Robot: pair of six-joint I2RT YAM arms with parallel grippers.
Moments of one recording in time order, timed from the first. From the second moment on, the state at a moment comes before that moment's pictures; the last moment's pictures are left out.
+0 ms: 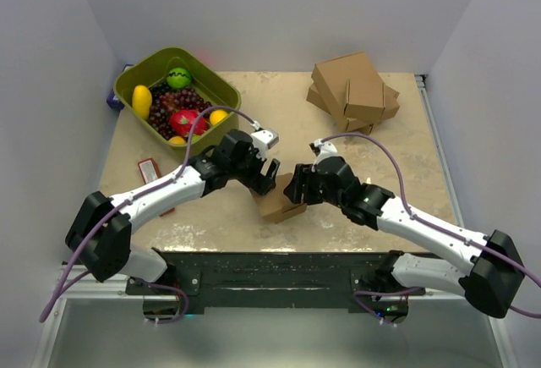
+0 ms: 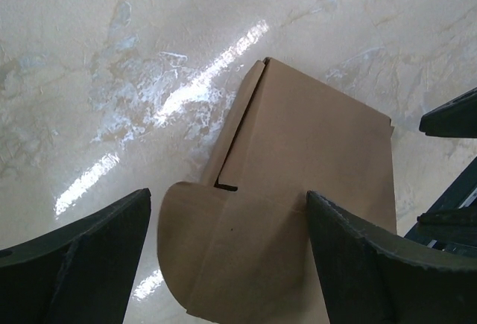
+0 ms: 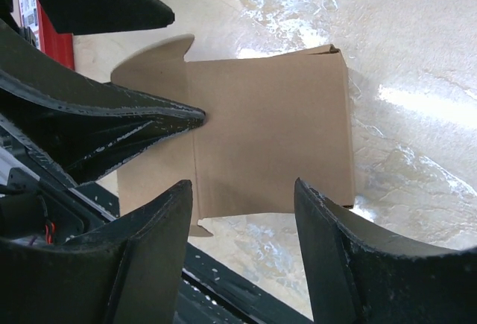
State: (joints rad) left arm -0.70 1.43 0.95 -0.26 0.14 -0.12; right arm 0.84 1.09 0.73 -0.23 0.10 0.66
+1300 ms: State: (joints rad) left arm -0.70 1.44 0.89 -0.27 0.13 -0.11; right arm 0.86 1.24 0.68 -0.26 0.14 0.75
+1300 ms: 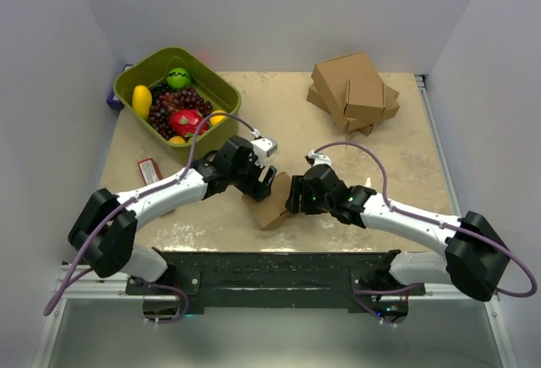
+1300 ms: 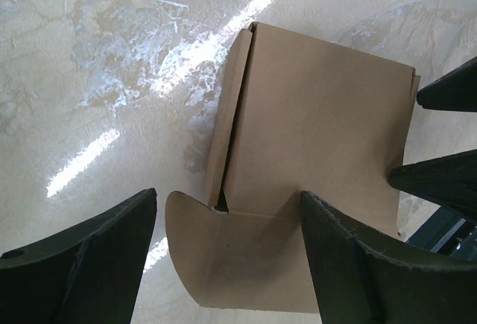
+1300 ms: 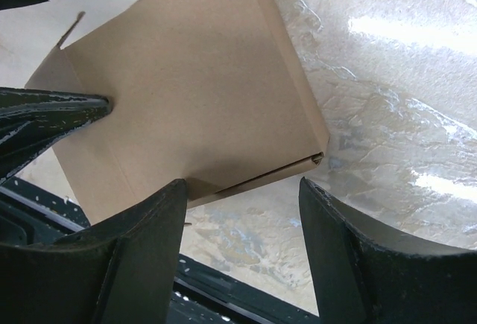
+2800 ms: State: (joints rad) left arm -0.67 1.32 0.85 -0.22 0.17 -0.10; right arm 0.86 1.12 0.74 -0.30 0.19 0.50
